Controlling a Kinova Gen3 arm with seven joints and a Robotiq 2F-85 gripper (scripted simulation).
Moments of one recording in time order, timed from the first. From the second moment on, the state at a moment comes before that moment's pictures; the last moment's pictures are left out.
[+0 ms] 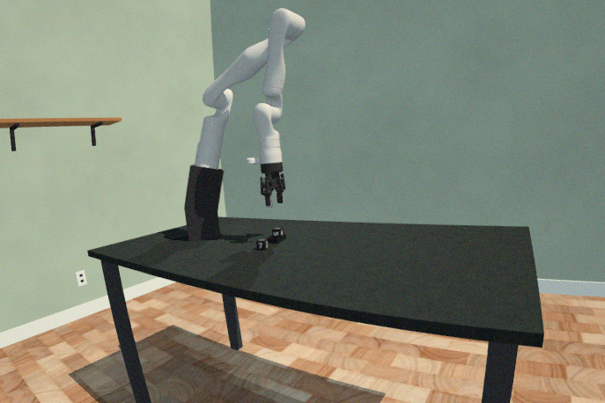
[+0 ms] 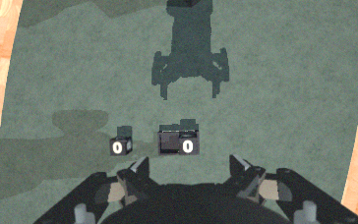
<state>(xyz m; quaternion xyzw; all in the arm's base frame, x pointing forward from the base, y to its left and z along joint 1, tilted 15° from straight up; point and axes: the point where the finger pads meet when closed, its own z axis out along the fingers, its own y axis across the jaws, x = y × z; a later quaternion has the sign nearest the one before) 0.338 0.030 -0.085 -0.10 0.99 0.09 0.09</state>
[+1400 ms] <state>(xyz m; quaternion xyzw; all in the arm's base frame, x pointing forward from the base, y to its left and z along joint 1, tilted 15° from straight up) 0.370 -0.065 -0.117 -0.72 0.68 0.00 0.13</state>
